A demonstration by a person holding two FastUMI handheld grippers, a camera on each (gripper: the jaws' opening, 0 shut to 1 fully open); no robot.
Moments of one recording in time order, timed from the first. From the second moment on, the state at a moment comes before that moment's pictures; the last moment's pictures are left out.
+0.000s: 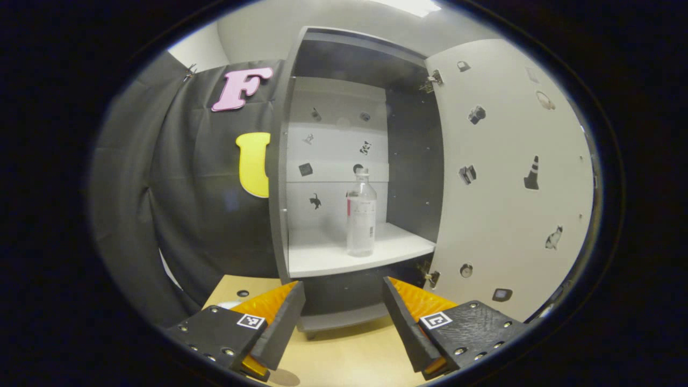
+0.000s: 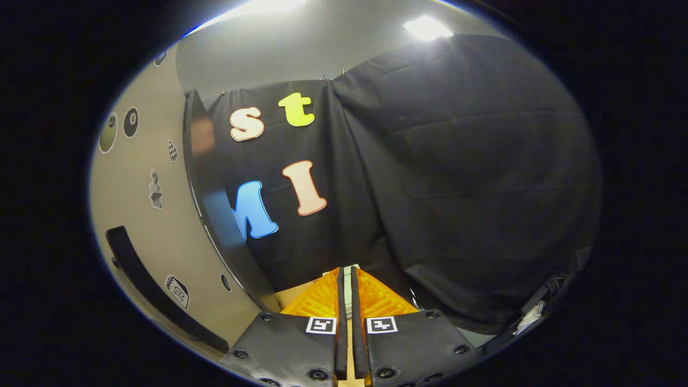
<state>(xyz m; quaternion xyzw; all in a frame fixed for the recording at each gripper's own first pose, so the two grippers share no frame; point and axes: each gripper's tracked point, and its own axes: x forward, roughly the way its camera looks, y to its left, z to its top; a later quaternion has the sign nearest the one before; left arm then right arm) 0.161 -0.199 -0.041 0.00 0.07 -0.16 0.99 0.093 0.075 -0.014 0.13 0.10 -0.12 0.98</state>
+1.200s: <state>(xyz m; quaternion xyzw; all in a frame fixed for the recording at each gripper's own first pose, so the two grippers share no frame) 0.346 -0.281 0.003 -0.02 0.02 -0.17 0.99 0.208 0.020 -0.078 0.04 0.15 -0.12 0.98</state>
